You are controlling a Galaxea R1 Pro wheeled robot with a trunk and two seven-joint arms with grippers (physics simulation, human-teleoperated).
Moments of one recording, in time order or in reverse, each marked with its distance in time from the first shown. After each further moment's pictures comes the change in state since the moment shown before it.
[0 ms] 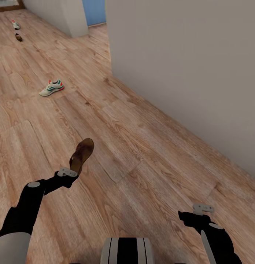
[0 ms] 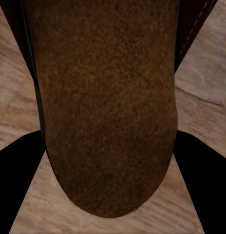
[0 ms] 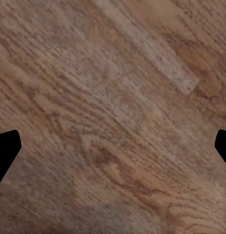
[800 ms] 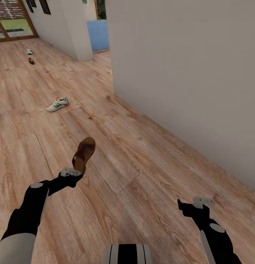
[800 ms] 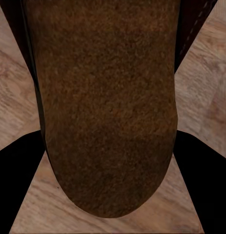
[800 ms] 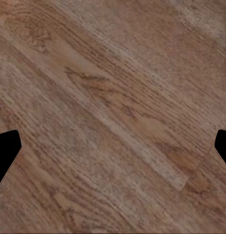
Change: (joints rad) left arm 0.006 -0.046 0.019 -0.005 0.074 0.037 0.002; right arm 0.000 0.004 0.005 -0.003 0.000 -0.244 0.000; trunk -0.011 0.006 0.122
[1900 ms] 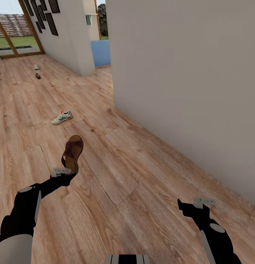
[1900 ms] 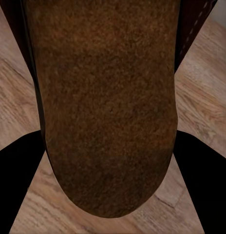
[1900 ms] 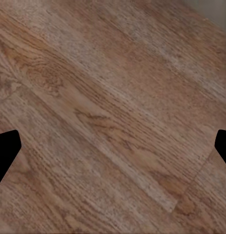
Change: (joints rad) left arm 0.000 -0.023 0.161 -0.002 0.072 0.023 0.002; right arm 0.000 0.000 -0.001 0.001 0.000 -0.003 0.001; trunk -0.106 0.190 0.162
